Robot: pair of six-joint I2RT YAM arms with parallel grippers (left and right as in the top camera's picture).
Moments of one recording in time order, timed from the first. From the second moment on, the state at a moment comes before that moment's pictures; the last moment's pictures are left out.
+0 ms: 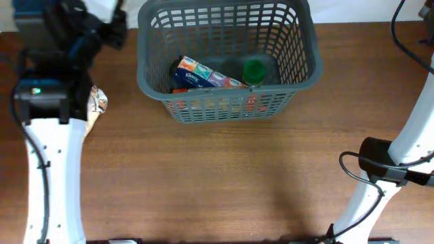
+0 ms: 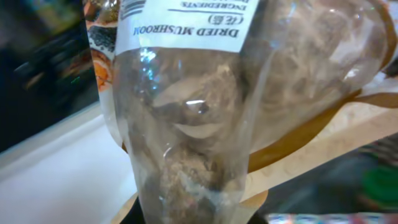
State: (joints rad) left arm -0.03 1.53 1.83 -0.51 0.31 0.43; right arm -0.23 2.19 3.07 -1.54 0.66 0.26
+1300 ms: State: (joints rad) left arm -0.27 1.93 1.83 -0.51 0.51 0.52; right arm -0.23 2.19 3.07 -1.54 0.66 0.26
